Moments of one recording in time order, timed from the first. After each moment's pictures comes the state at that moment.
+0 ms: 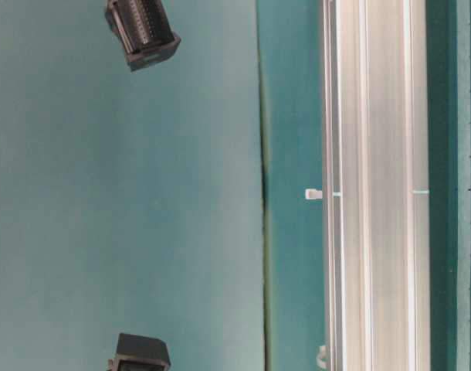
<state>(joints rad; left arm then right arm) 0.02 -0.13 0.86 0.02 0.51 -0.09 0.01 -0.08 0.76 0.04 0.72 0.11</state>
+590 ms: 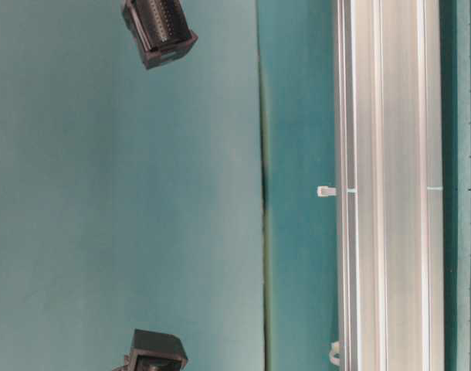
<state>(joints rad) 0.02 -0.10 0.86 0.02 0.47 -0.09 0.01 -0.06 0.77 0.04 0.69 0.11</state>
